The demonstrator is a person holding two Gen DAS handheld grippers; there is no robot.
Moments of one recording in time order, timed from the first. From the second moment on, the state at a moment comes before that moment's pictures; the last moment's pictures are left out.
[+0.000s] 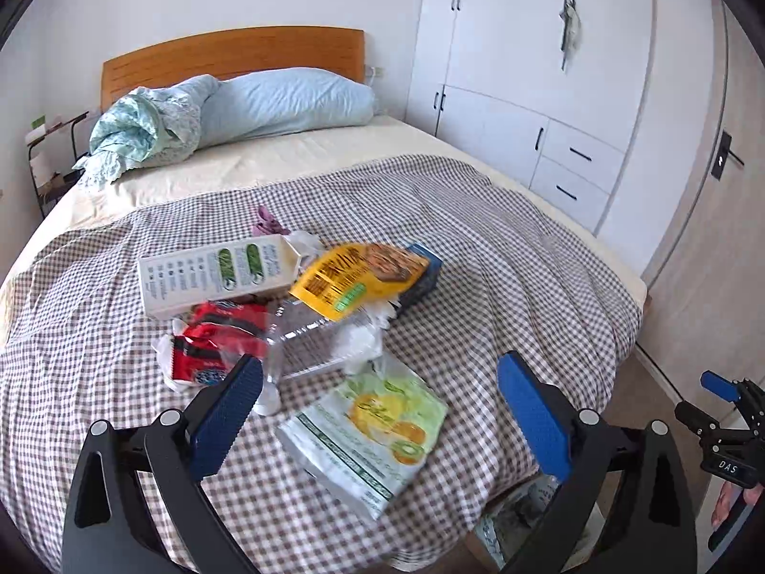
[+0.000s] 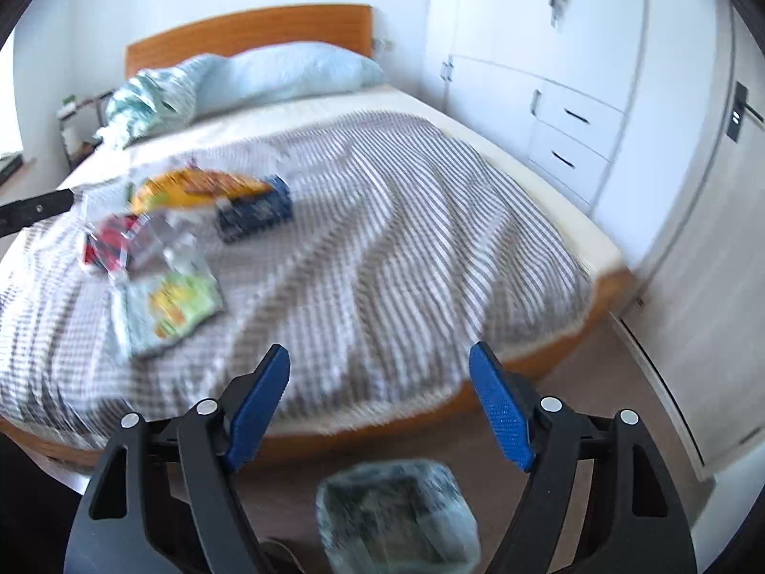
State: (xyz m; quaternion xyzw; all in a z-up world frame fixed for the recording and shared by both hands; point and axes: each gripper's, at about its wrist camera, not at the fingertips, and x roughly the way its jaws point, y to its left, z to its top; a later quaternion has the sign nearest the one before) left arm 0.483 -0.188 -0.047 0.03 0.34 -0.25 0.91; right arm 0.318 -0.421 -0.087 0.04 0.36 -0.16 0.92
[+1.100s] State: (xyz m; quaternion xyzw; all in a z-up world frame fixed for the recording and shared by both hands) left arm 0.625 -0.115 -0.124 -0.03 0.42 -0.33 0.84; right arm 0.452 -0.267 -0.119 -0.09 0.37 -0.06 0.92
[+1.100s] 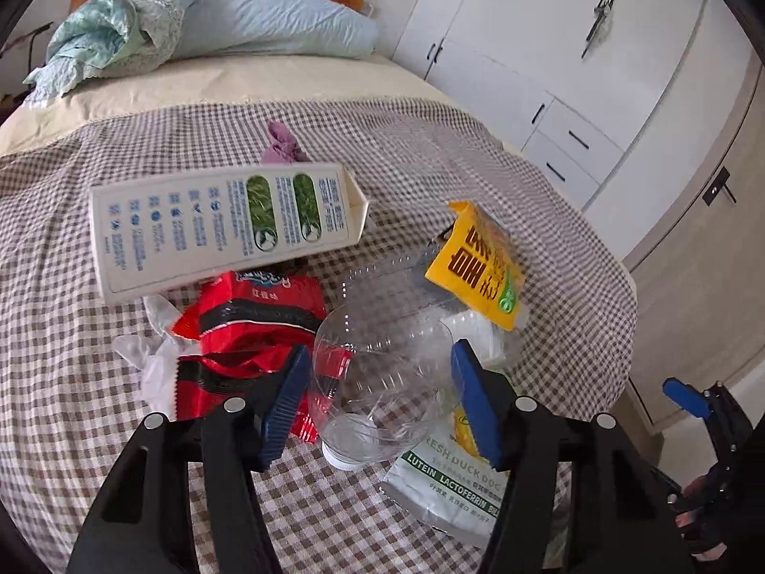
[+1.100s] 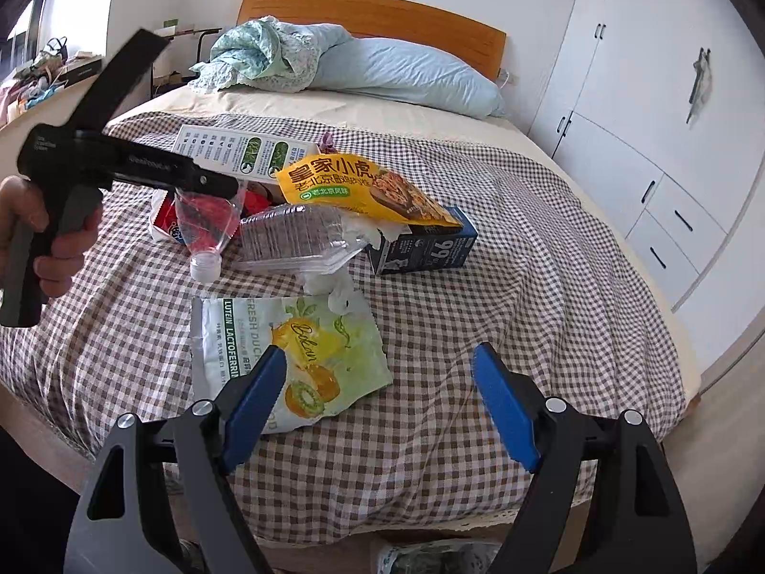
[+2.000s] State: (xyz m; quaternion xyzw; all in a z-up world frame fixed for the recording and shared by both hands) left arm 0.618 -0.008 -0.067 -0.15 0.34 -0.26 0.89; right arm 0.624 -0.219 -0.101 -0.20 0.37 -0.12 0.90
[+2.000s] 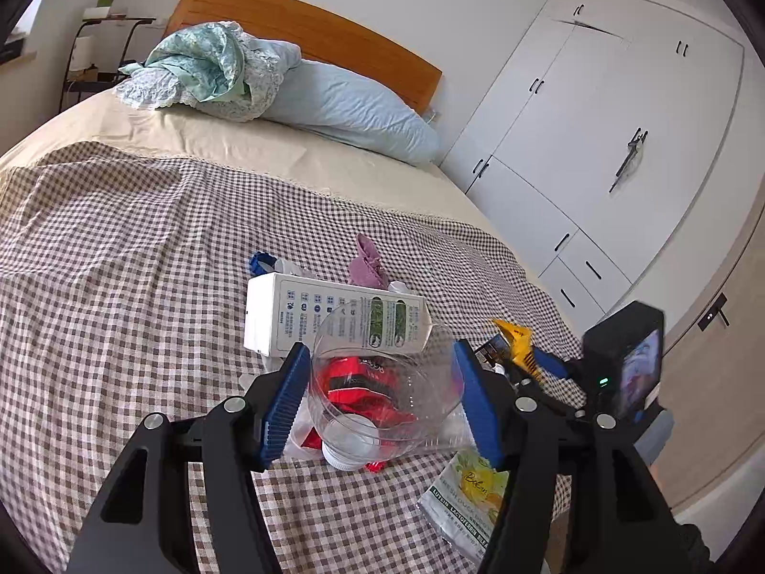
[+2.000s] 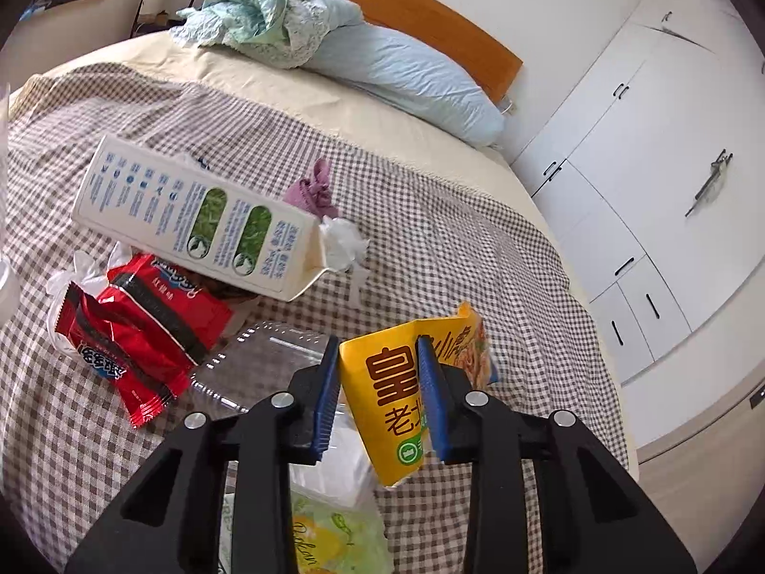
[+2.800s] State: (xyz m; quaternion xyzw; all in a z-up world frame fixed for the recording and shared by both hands) left arm 0.468 -0.130 -0.004 -0.05 0.27 -0.36 0.89; right arm 0.373 -0.378 0.016 -0.08 0.29 -0.14 0.94
